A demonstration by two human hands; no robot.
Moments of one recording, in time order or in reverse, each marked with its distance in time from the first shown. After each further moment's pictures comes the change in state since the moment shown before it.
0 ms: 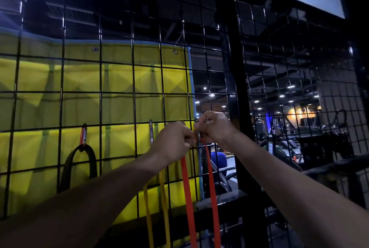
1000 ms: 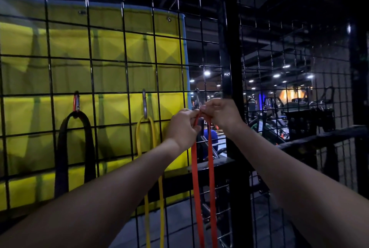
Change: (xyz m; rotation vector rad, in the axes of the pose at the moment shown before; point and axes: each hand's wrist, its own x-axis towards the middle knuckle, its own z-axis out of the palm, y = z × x) left_hand -0.021 0.022 0.051 -0.257 0.051 -0.161; right_hand -0.033 0.030 -0.013 -0.051 0.194 -0.022
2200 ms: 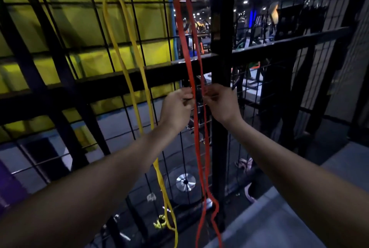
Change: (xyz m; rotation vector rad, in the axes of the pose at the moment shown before) left_hand -0.166 -0.036 0.073 -0.196 -0.194 -0.278; right_hand -0.178 0.127 -0.009 -0.556 0.056 0.085
